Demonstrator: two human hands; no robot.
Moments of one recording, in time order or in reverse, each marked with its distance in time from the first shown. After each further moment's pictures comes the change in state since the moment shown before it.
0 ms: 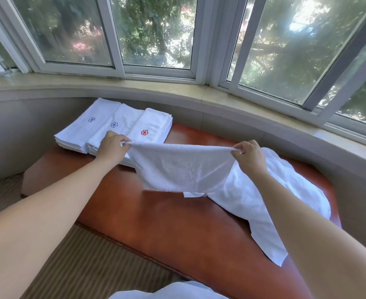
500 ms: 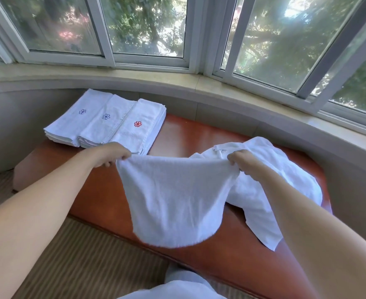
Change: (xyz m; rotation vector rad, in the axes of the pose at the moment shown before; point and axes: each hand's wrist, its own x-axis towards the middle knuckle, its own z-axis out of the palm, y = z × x) left_hand -0.017 0.023 -0.005 -0.011 -0.607 -0.393; right_hand -0.026 0.003 -0.011 0.168 -0.457 0.442
